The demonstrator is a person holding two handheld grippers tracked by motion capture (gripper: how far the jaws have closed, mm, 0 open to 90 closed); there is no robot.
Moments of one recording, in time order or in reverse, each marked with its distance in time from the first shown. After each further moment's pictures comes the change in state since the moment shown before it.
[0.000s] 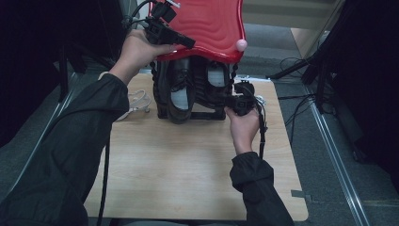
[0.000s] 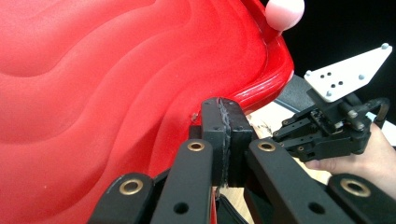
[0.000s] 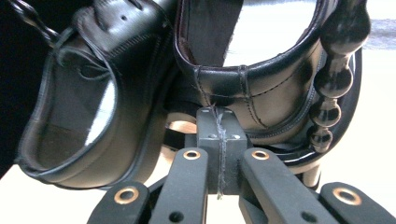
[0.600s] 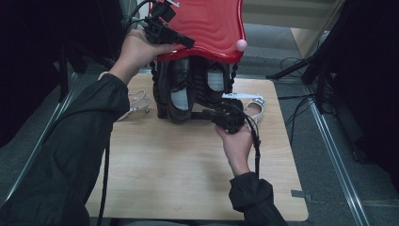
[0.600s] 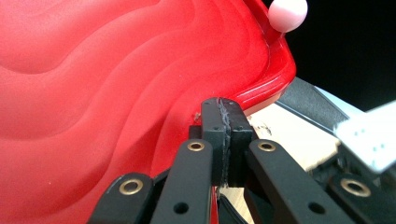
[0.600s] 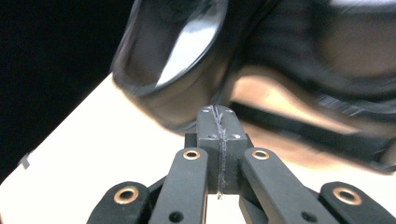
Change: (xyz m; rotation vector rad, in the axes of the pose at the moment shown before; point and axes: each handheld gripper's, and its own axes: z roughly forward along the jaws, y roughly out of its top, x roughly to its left) left arm 0.001 0.000 -0.001 -0.002 0.003 -0.014; right arm 0.038 -0.043 -0.007 0.047 0.150 -0.075
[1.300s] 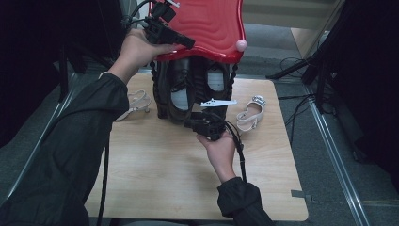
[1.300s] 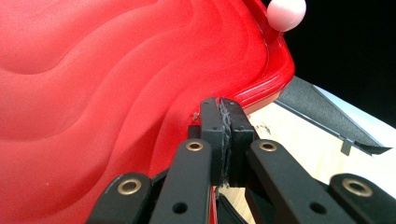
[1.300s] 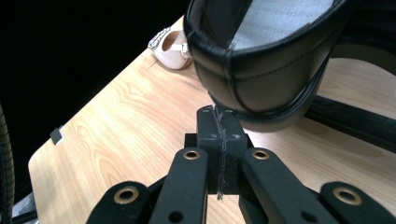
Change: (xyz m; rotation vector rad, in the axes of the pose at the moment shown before) left arm 0.000 0.000 0.000 0.003 -0.005 0.003; right arm 0.033 -0.015 0.035 0.059 0.107 -0.055
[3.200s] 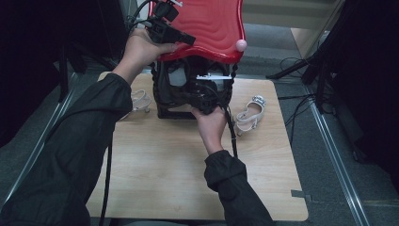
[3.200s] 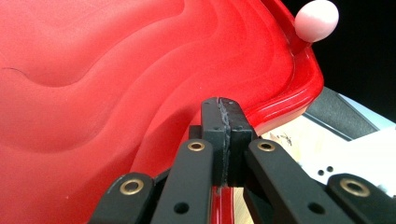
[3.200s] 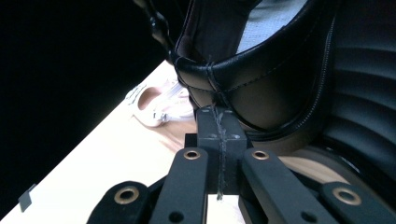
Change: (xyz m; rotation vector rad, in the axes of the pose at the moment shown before) left arm -0.002 0.004 0.007 -0.019 0.093 -0.012; right arm -0.020 0.063 0.029 -0.092 -0.056 0.031
